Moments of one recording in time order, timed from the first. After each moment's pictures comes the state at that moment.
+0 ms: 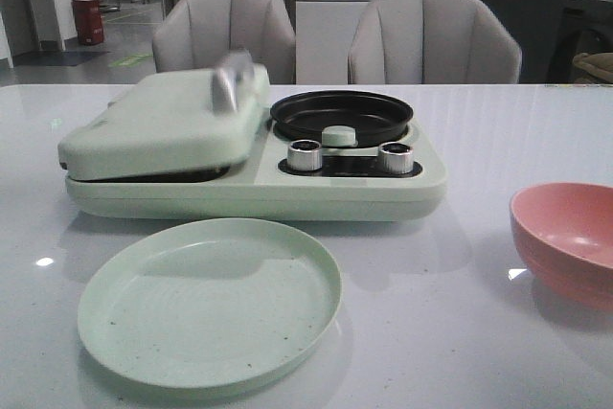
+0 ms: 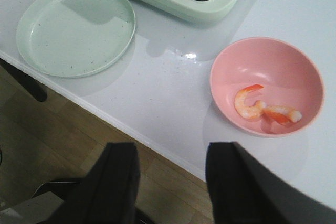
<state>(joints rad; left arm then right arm) 0.03 1.48 -1.43 -0.72 1.09 0.50 0.58 0.52 -0.67 -0.06 0.91 0.16</state>
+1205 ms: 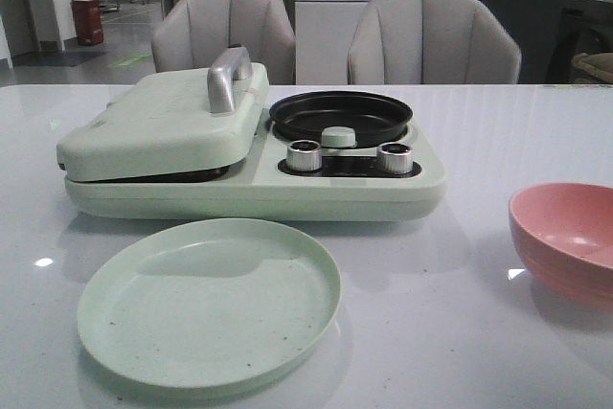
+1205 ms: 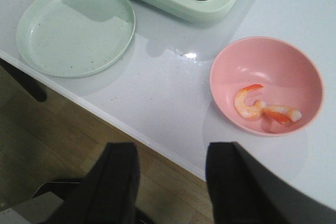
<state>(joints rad) -0.39 0.51 -0.80 -0.30 1.03 0.28 0.58 0.52 -0.67 -0.06 0.91 0.16</state>
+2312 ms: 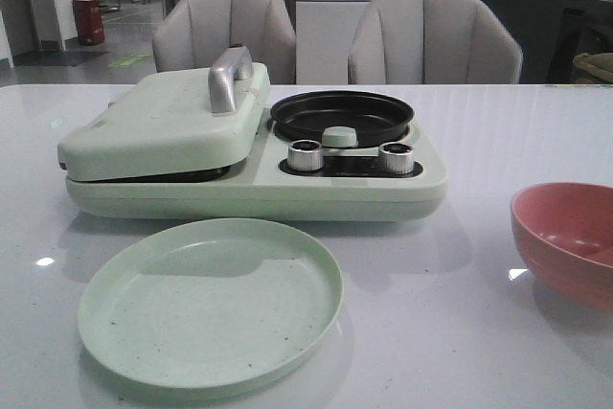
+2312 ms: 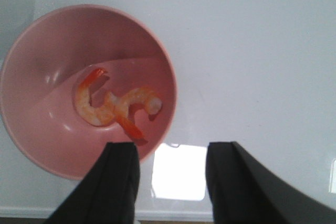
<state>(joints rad) -0.48 0.51 -0.80 -0.26 0.89 0.27 0.05 1.28 -0.95 -0.11 0.90 0.12</state>
